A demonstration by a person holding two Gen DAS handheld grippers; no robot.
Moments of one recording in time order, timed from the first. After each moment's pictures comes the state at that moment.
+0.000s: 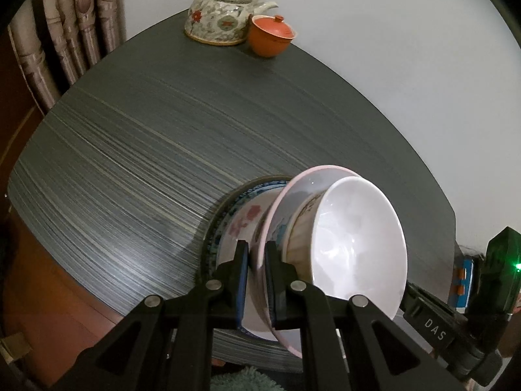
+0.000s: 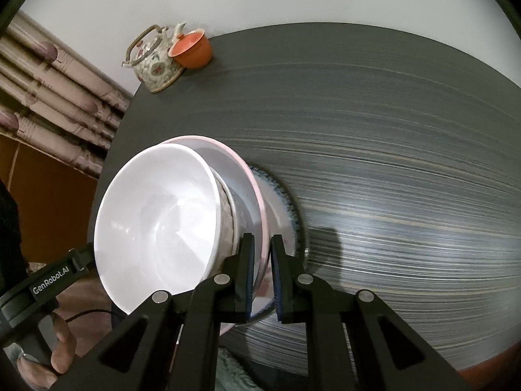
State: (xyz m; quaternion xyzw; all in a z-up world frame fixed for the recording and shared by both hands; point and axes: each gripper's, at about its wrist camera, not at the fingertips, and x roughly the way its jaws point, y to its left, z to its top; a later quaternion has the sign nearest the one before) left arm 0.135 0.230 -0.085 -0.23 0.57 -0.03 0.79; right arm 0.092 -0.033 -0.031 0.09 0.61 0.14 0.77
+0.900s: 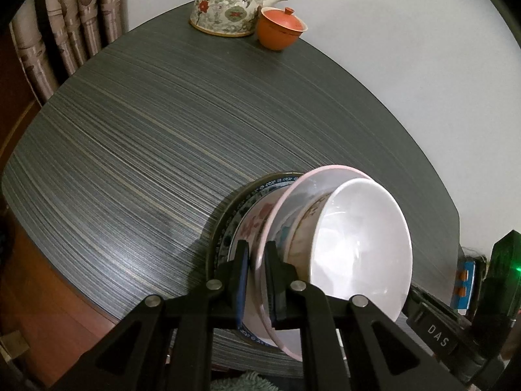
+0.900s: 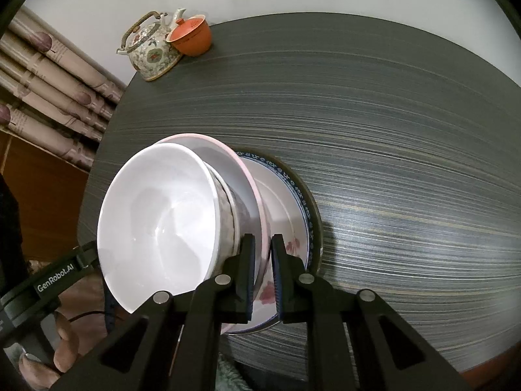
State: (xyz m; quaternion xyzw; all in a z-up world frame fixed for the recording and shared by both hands) left arm 0.147 0.236 -0.099 -0.22 0.57 -0.03 0.79; right arm 0.089 -0.023 -0.044 0.08 0.62 0.13 0.77
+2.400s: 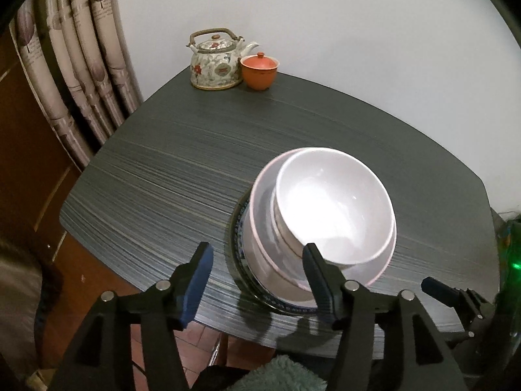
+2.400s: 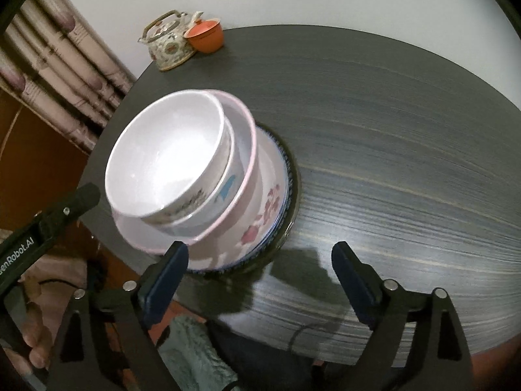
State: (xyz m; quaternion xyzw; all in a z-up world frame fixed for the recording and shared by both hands) left arm 0.067 0.185 -0.051 -0.08 0.49 0.01 0.87; right arm 0.028 -0.037 -0.038 0.03 0.58 0.15 0.80
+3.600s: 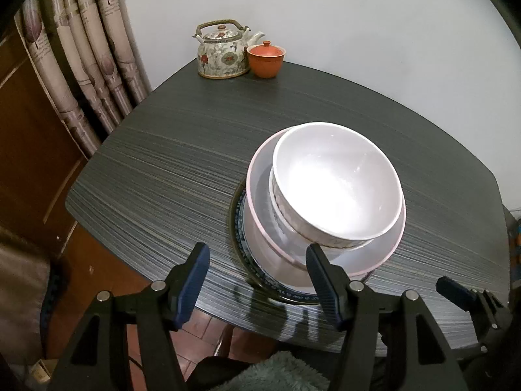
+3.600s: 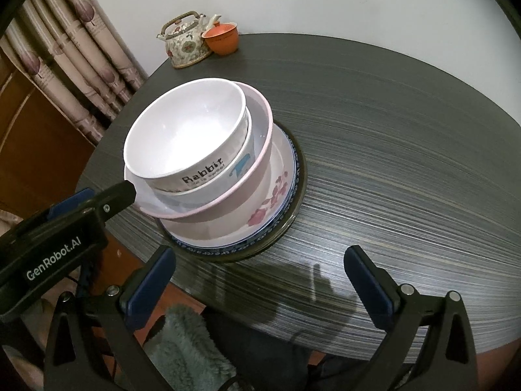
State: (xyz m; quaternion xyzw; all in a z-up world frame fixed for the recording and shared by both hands) left arm 0.054 0.171 -0.066 -0.07 0.50 0.04 0.86; right arm -0.001 -0.037 -0.032 0.01 0.56 0.16 0.81
